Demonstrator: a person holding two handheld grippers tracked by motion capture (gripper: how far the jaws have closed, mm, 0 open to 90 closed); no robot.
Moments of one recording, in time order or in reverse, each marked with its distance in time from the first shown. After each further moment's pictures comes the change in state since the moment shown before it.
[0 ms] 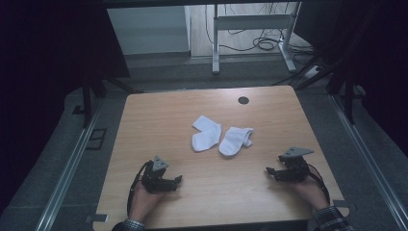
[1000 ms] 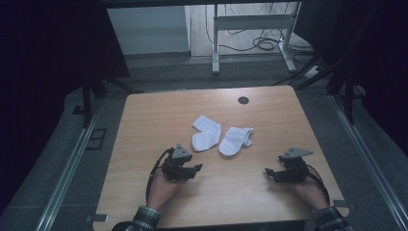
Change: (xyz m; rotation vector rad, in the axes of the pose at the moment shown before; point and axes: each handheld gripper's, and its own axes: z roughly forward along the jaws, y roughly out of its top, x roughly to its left) left arm -0.040 0.070 0.013 -0.052 -0.164 0.088; right arm 0.003 -0.002 0.002 -0.014 0.003 -0.002
